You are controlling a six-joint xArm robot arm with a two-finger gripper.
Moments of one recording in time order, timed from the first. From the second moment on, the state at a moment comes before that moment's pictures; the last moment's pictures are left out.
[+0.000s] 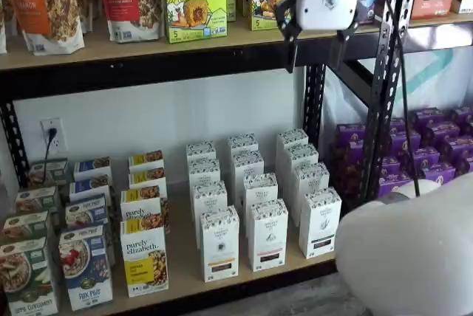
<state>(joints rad) 0.19 -0.85 -0.89 0.07 1.67 0.21</state>
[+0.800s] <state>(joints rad) 0.33 -0.80 -0.69 0.02 1.35 0.34</state>
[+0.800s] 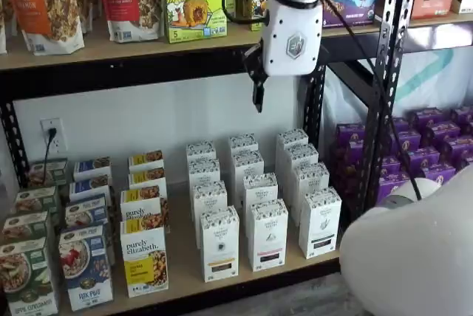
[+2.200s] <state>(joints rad) 0.35 -0.41 -0.51 -0.03 0.71 0.38</state>
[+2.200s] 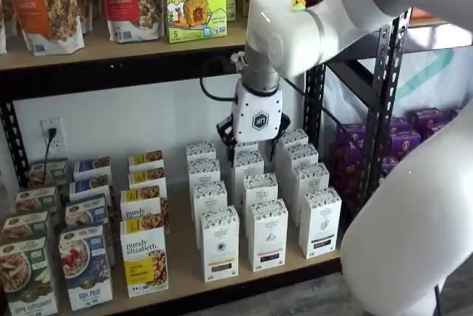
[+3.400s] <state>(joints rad) 0.35 0.06 -0.63 -0.12 0.37 0.46</state>
